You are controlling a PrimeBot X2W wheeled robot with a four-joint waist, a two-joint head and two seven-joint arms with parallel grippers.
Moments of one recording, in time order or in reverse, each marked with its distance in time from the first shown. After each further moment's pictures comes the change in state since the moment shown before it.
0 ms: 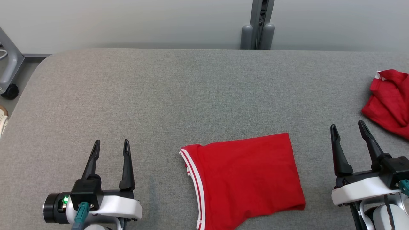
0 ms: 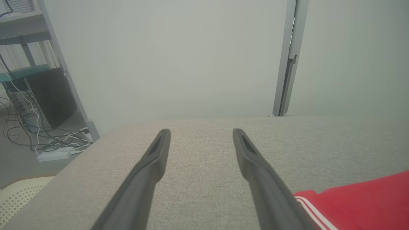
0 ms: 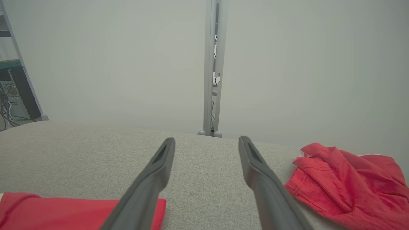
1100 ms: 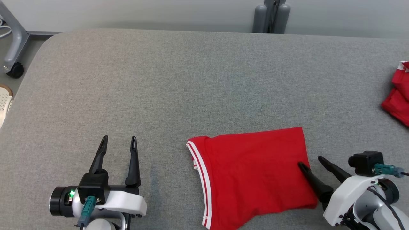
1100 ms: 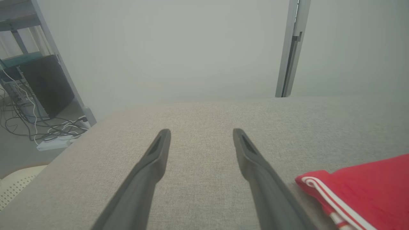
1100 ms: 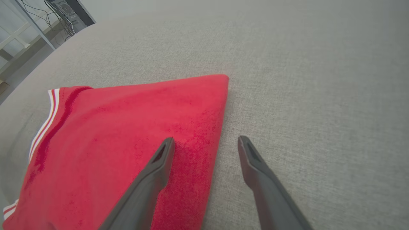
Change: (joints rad) left arm -0.038 0.000 -0.028 0.039 0.005 -0.013 0.000; right arm -0.056 -0.297 0.423 0.064 0.571 0.000 0.330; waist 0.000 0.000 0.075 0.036
